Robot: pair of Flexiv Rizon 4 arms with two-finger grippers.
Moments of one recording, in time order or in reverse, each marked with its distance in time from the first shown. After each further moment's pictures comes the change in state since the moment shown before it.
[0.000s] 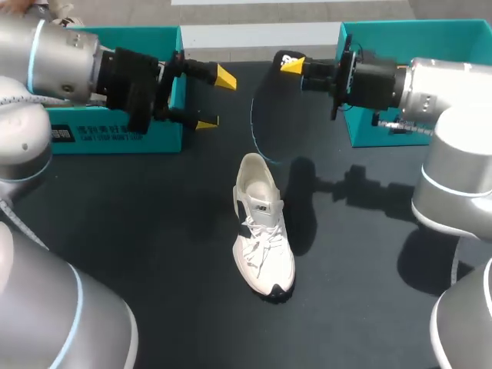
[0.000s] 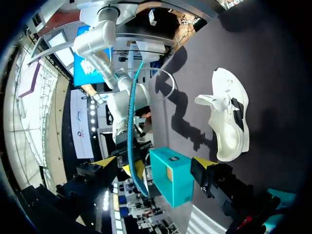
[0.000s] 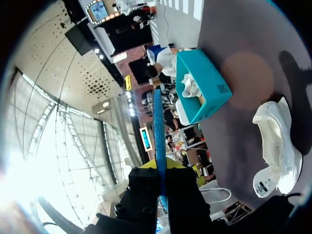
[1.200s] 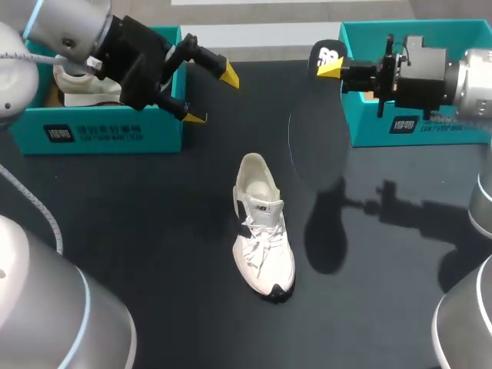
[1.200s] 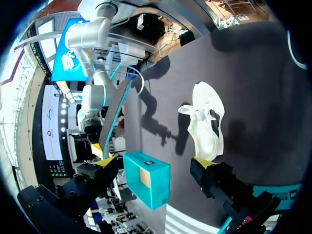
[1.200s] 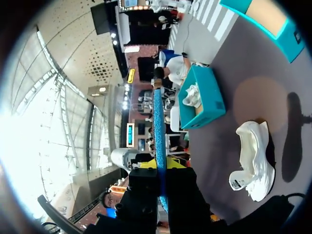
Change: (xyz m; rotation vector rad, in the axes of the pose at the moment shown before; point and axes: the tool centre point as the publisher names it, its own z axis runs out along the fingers) left arm -0.011 -0.005 -0.012 0.042 0.313 -0.062; right arm 0.017 -0.038 -0.063 -0.034 -0.108 -0.300
